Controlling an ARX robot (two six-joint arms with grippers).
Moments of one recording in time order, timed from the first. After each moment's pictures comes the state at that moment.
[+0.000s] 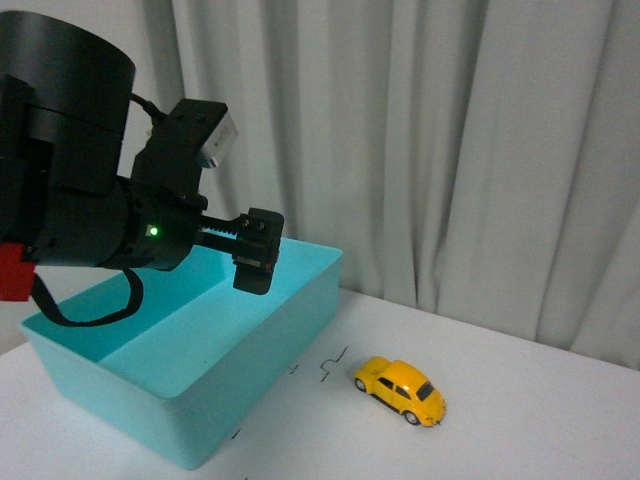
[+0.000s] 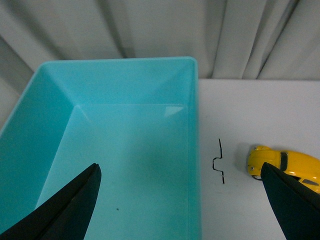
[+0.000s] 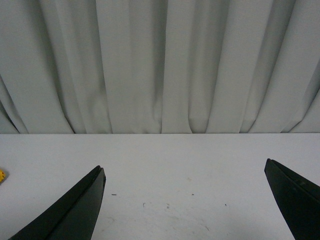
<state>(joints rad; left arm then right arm) 0.12 1.40 0.59 0.37 -0.04 0.09 0.00 0.00 0.01 0.00 0.00 -0.01</state>
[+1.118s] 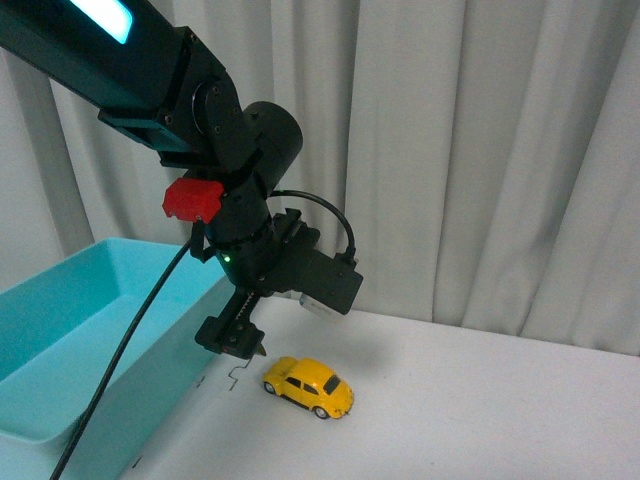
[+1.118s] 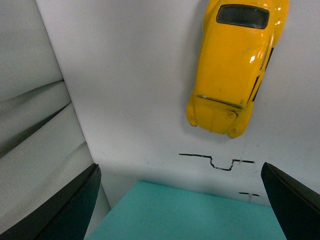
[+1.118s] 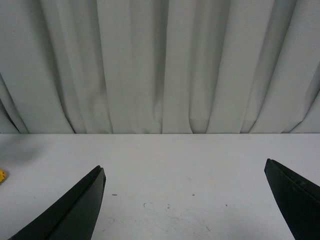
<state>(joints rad) -0.13 2.14 1.56 -0.54 -0.04 1.61 0.00 0.00 0.01 0.00 0.00 -0.01</state>
